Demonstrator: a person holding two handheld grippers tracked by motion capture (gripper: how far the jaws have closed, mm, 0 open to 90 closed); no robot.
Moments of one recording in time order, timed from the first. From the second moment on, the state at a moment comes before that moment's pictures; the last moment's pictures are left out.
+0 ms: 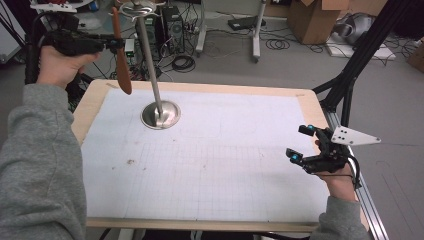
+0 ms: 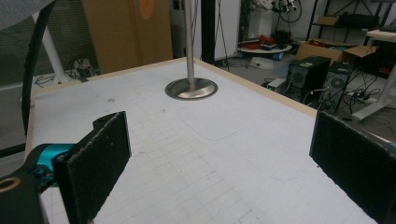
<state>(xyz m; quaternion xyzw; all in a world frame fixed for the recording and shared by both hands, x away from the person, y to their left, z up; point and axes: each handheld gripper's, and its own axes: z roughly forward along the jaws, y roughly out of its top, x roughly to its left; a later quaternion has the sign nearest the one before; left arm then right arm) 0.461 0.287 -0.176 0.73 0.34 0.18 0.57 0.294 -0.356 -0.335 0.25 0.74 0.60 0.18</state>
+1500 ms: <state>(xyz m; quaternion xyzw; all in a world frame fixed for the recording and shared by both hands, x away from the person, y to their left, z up) 0.403 0.273 -0.195 0.72 0.28 0.23 0.59 0.289 -0.345 -0.330 0.23 0.74 0.60 0.18</state>
